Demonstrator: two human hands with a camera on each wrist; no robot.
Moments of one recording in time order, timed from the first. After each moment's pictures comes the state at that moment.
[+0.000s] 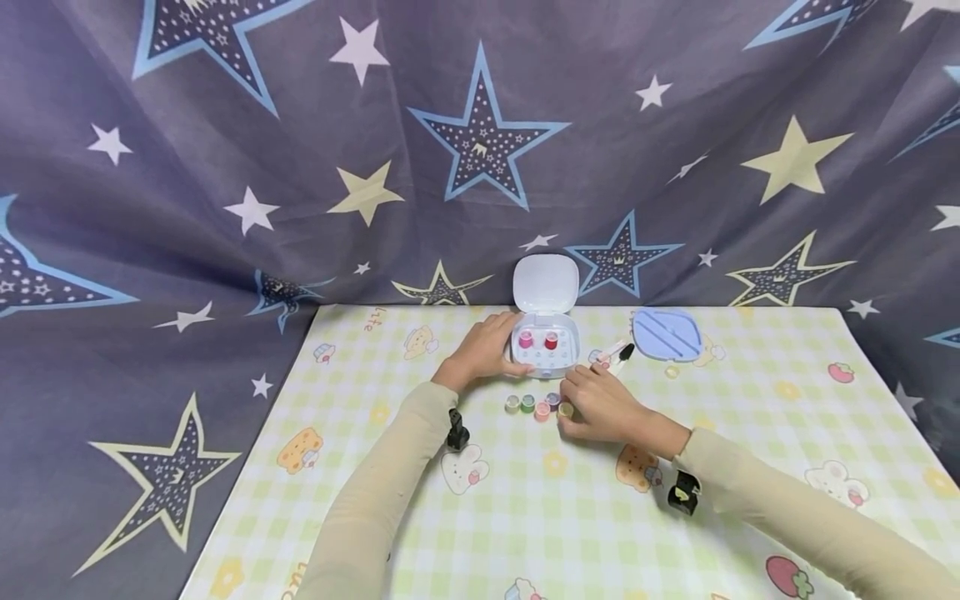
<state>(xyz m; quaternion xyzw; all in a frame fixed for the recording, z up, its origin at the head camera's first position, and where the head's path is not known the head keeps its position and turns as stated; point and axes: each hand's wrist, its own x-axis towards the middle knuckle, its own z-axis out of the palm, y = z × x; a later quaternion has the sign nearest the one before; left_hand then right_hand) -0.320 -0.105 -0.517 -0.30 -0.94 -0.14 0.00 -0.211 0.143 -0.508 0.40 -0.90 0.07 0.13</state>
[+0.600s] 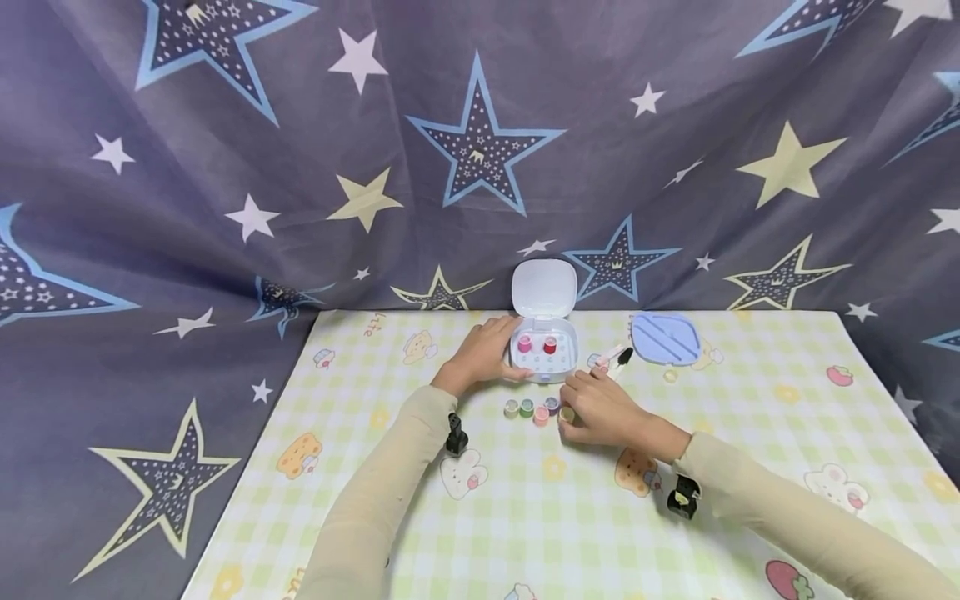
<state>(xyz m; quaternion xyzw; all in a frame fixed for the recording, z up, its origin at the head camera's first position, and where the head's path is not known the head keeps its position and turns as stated) -0.321 -0.103 -0.517 -0.29 -0.95 -0.10 0.00 -0.211 0.145 -0.505 0.40 -0.90 0.07 0.12</state>
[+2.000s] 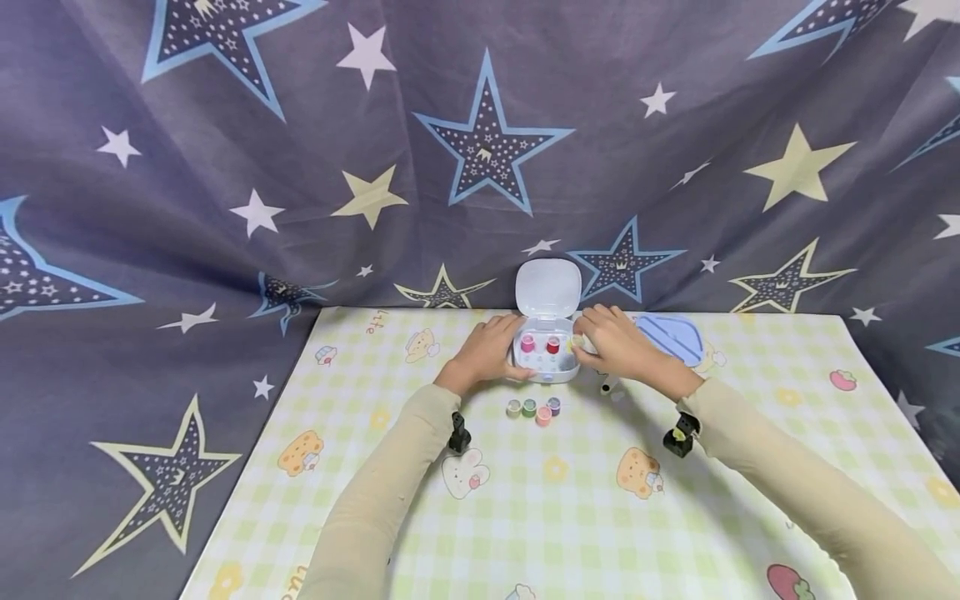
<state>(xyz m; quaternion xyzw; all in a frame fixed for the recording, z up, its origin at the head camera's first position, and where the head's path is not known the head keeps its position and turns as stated) -0.318 -0.104 -0.513 -0.30 -0.95 -0.09 0.01 -0.278 0.159 -0.451 0.36 -0.92 0.10 0.14</state>
